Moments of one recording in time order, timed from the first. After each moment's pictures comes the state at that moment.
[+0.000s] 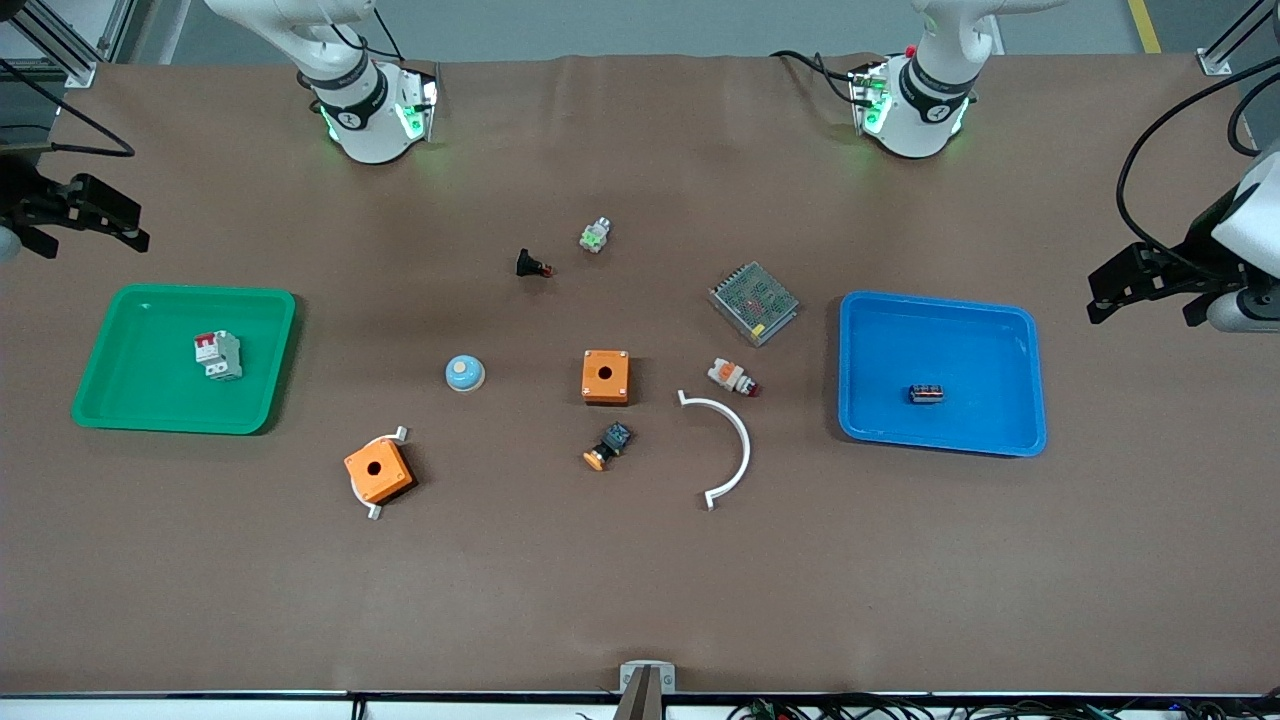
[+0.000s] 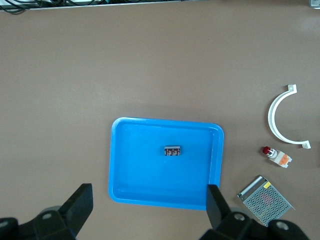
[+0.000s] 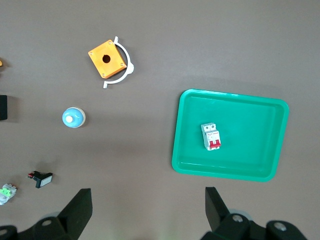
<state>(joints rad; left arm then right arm) 0.05 0.07 -0.13 -1.51 0.02 1.69 -0.03 -0.03 -0.08 -0.03 -1.65 -0.02 1.54 -0.13</state>
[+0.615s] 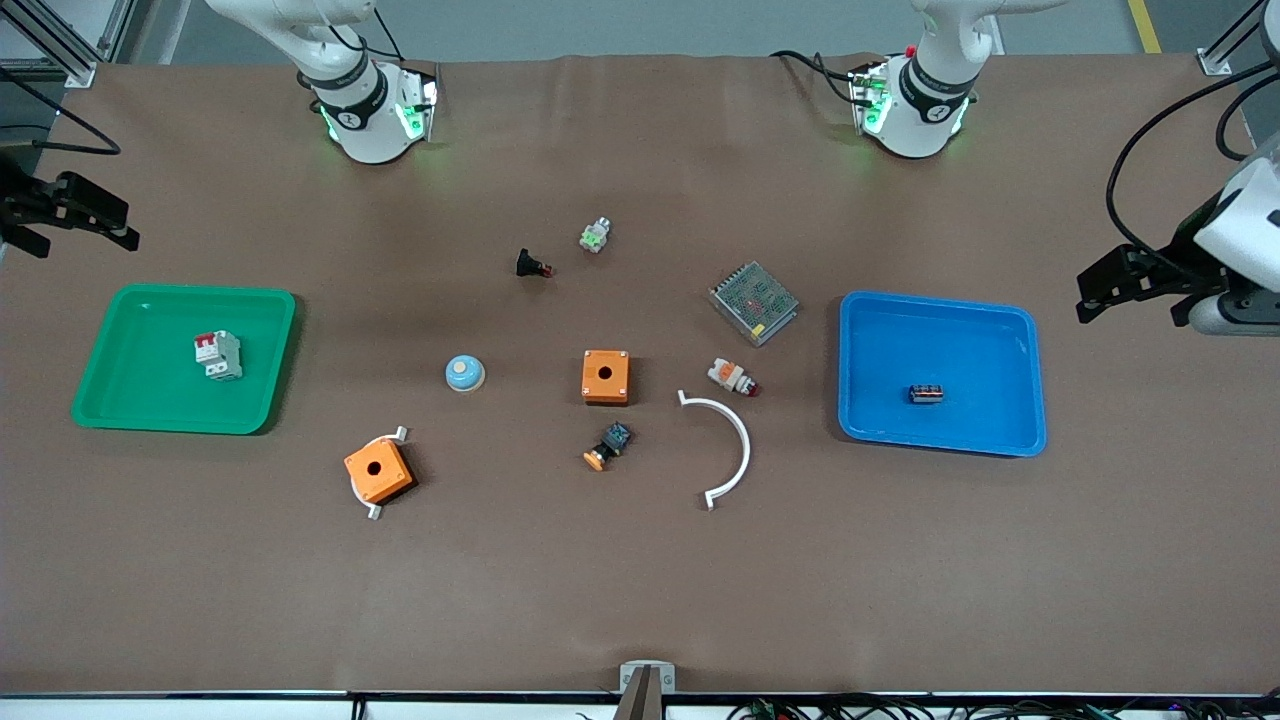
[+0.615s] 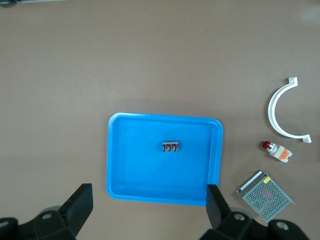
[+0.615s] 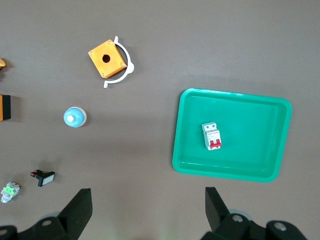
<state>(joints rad) 0.05 0.09 -0.14 -1.53 0.02 1.68 -0.03 -0.07 -0.08 -0.03 -1.66 0.01 1.54 -0.16</state>
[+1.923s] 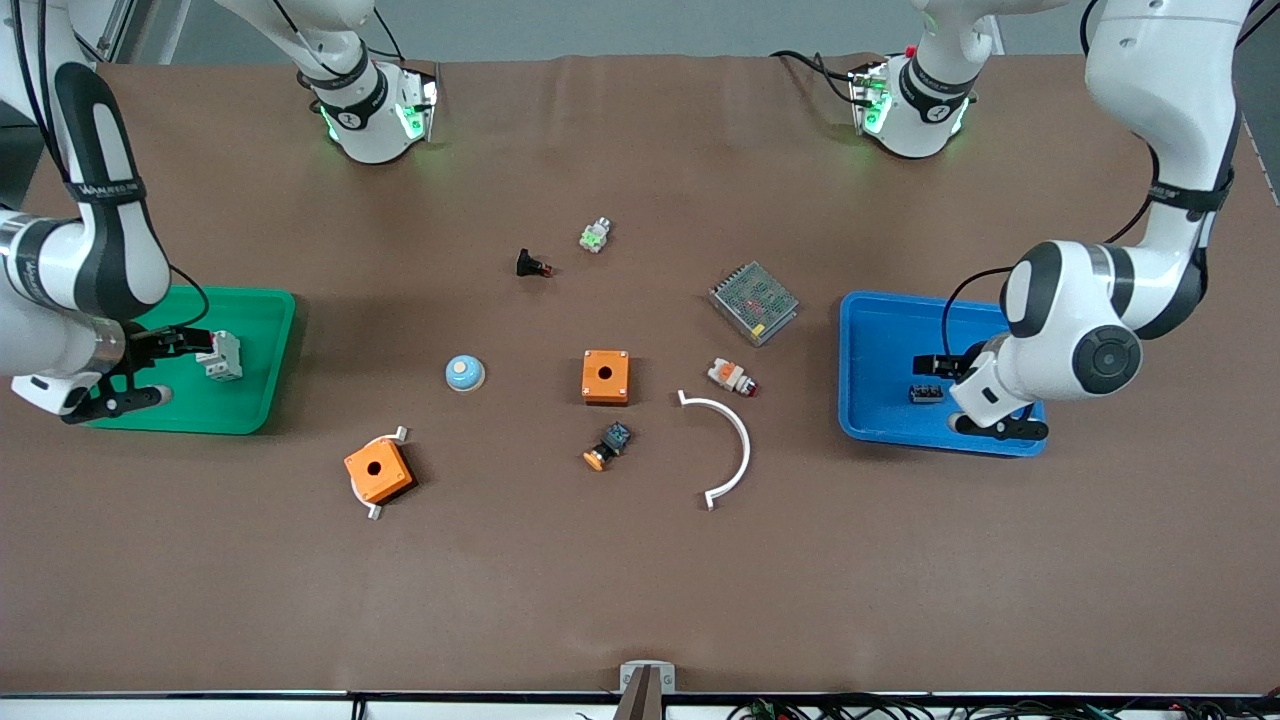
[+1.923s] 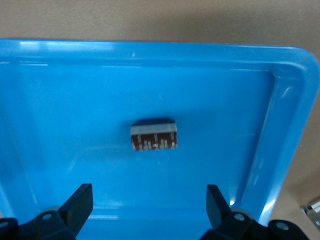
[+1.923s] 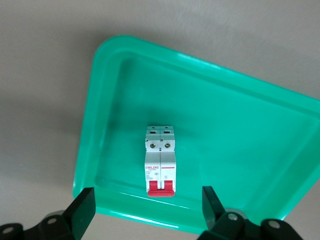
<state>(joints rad) 0.03 0.44 -0.14 -1.93 0.03 2.09 -0.02 -0.24 0.36 -0.03 -1.93 -0.19 2.01 -0.44</state>
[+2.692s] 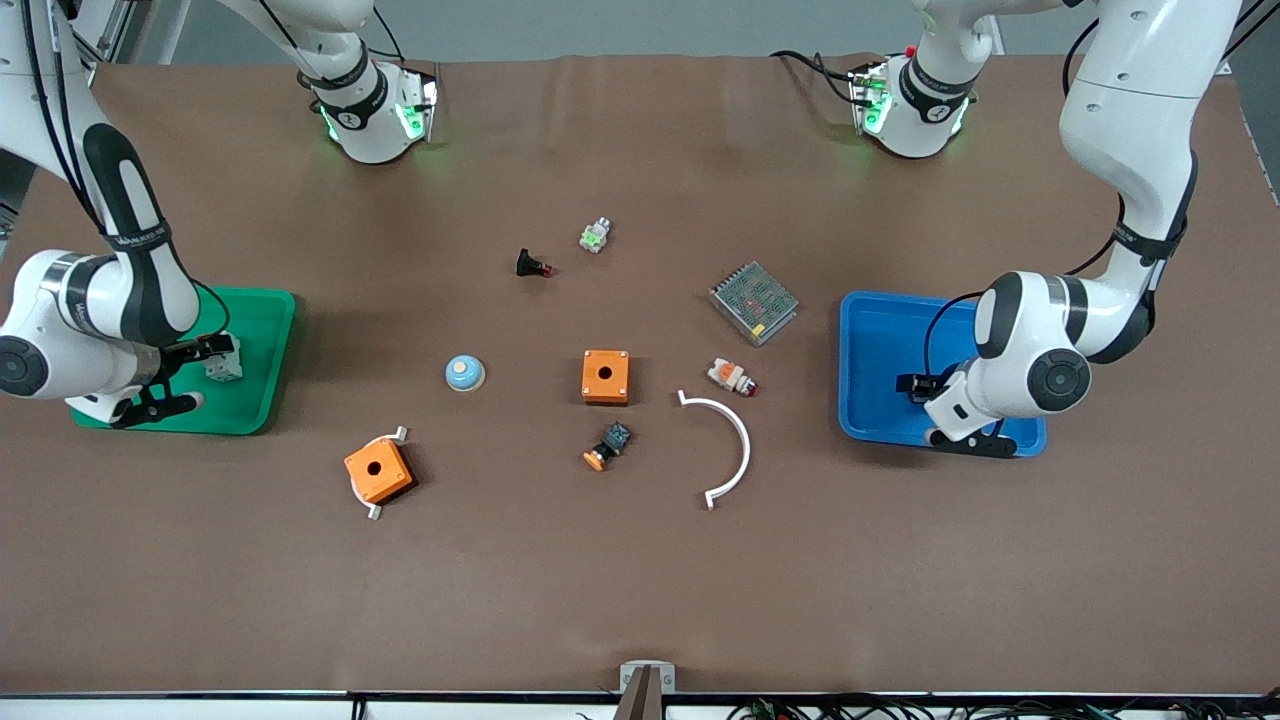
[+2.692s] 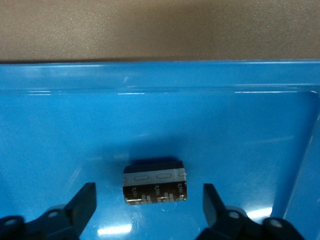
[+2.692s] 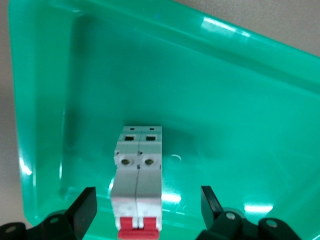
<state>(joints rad) 0.03 0.55 -0.14 -1.93 0.08 2.22 -0.02 -0.28 0.50 -0.04 -1.93 -0.24 2.07 -0.44</state>
